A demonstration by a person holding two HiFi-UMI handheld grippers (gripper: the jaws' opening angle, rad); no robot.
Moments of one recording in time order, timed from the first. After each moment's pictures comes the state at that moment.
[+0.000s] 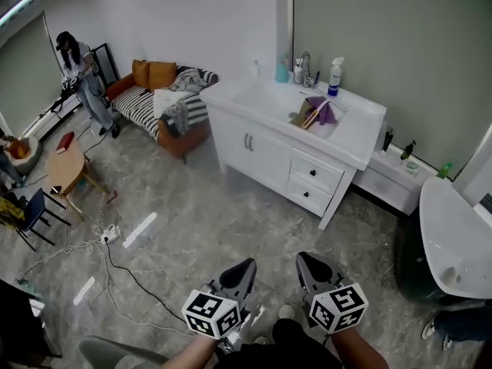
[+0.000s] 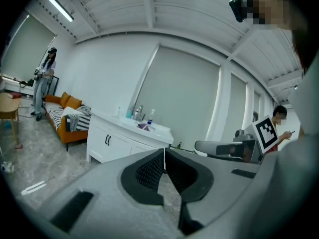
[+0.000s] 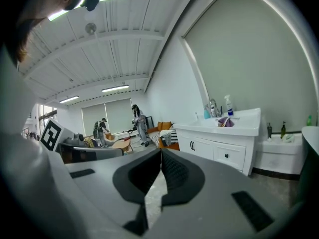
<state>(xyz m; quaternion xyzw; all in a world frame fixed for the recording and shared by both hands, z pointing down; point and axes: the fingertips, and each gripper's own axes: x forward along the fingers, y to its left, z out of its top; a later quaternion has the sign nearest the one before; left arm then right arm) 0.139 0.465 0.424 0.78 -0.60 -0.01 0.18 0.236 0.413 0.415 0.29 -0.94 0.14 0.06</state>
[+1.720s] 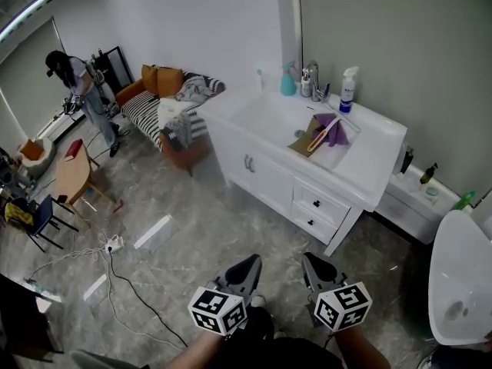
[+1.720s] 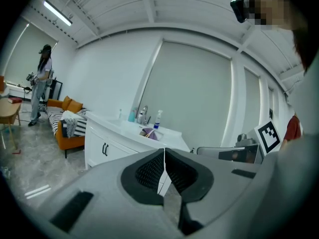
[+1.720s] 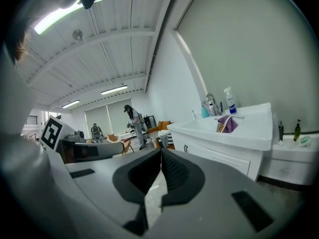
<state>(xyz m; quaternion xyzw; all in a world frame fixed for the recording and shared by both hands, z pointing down) 0.147 0.246 0.427 0.75 -0.64 0.00 0.17 0.245 0.192 0.435 0.26 -0.95 0.17 0.06</state>
